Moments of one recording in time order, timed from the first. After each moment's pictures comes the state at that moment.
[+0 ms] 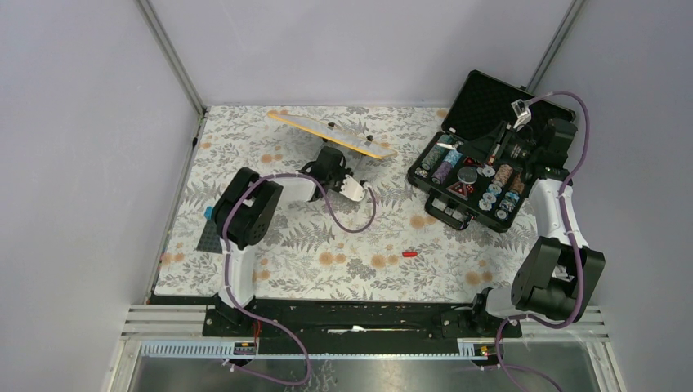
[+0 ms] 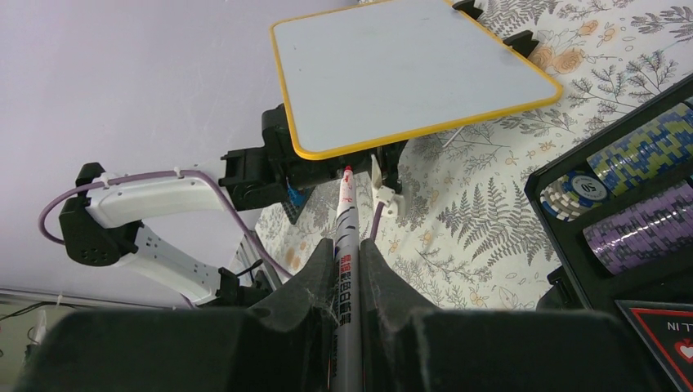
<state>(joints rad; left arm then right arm) -0.55 2.04 1.19 0.09 -0.09 1.54 -0.32 1.39 1.04 -0.02 -1.22 0.55</state>
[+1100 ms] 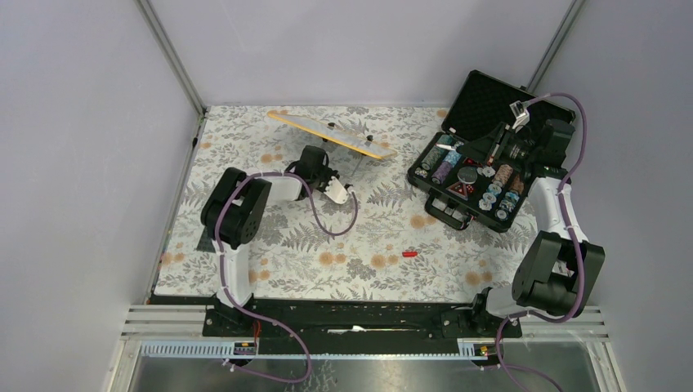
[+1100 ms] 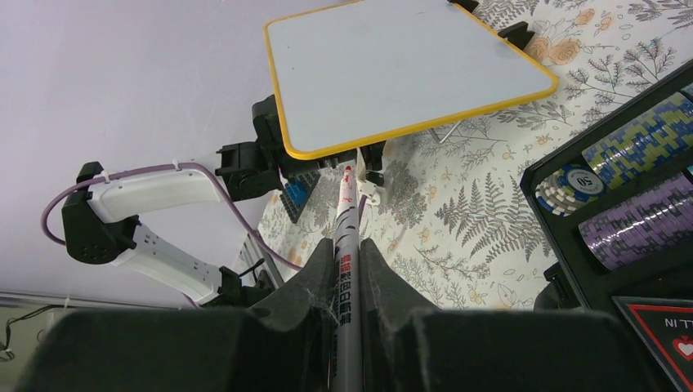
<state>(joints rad) -0.42 2.01 1.11 0.12 0.00 1.75 -0.32 1.42 1.04 -0.02 -1.22 0.55</state>
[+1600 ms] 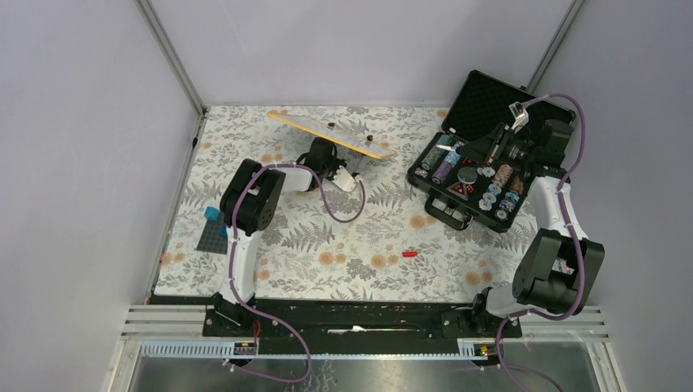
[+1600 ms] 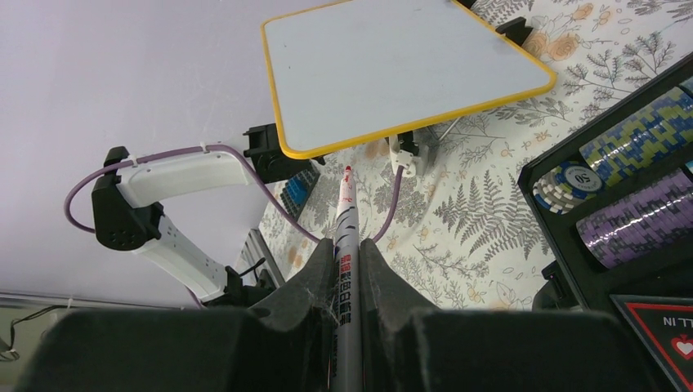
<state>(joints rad) -0.43 2.21 1.33 0.19 -0.04 1.75 -0.32 1.44 1.04 -0.01 -1.22 0.55</state>
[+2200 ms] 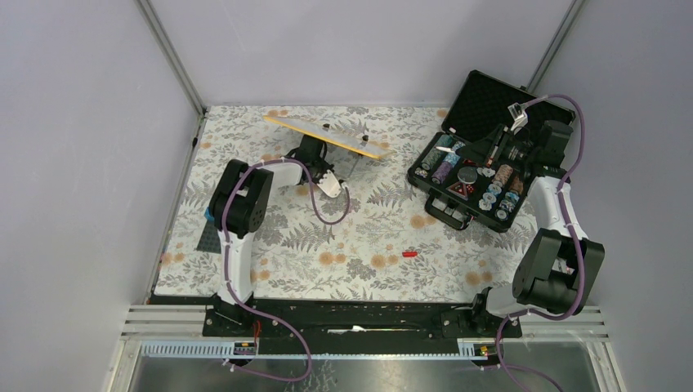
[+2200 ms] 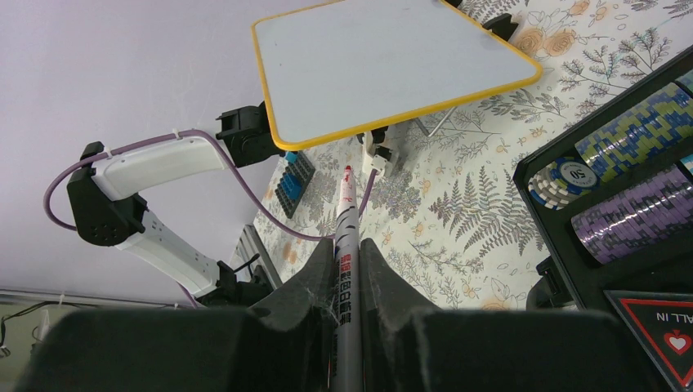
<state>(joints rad) -0.37 2.14 1.34 -0.08 -0.03 1.93 -0.32 1.44 1.04 -0.05 -1.22 0.50</state>
